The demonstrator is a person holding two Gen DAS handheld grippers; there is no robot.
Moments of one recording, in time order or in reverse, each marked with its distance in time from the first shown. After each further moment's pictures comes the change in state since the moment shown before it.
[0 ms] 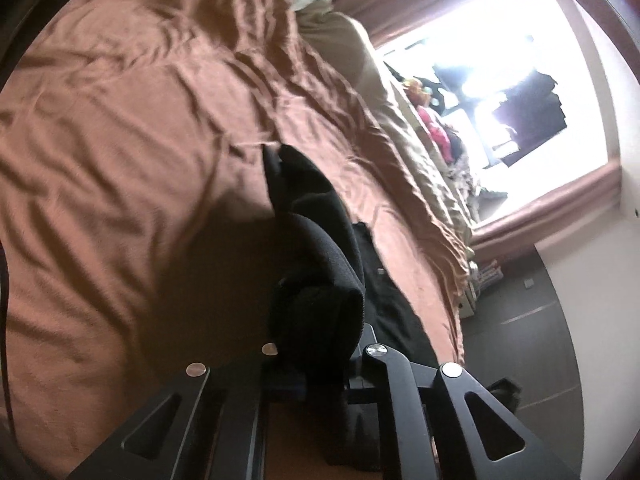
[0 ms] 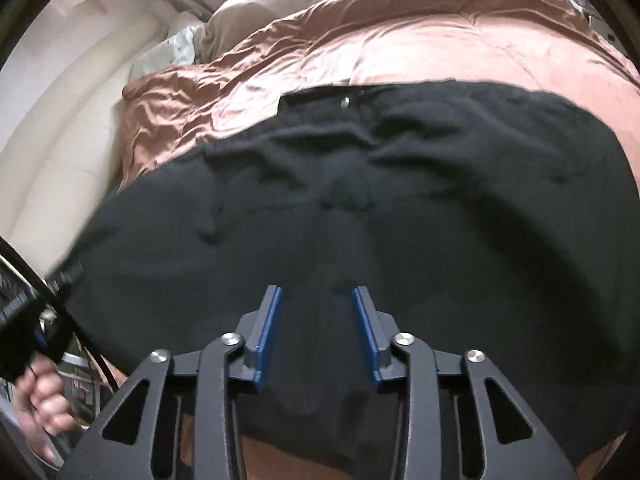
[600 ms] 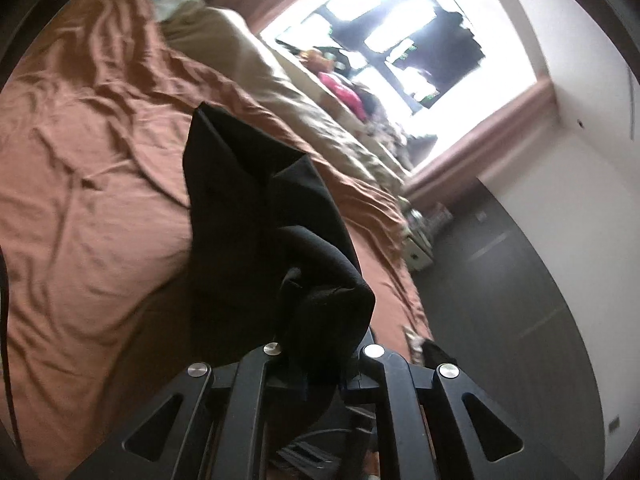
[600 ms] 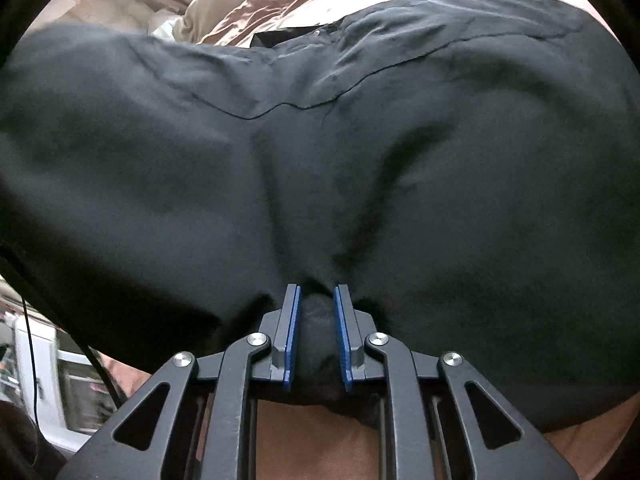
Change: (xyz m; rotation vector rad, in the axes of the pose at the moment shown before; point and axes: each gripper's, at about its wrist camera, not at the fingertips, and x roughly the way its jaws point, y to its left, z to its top) left arm 0.024 -0.156 -0.036 0.281 0.080 -0.175; right arm 0.018 -0.026 -0.049 0.136 0.057 0.051
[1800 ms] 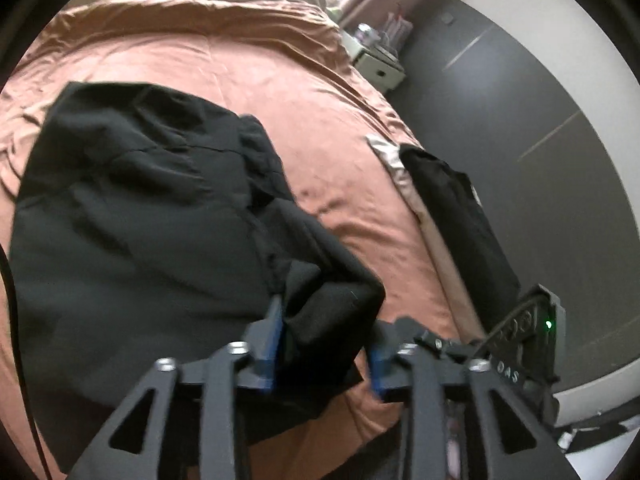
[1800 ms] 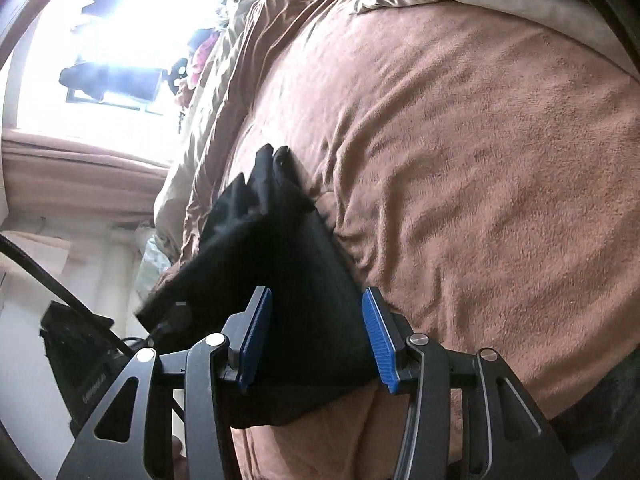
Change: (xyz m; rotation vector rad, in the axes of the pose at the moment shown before) left arm 0.229 -0.127 -0.148 0.337 0.561 0.002; right arm -0.203 -0.250 -0.042 0.604 -0.379 0.191
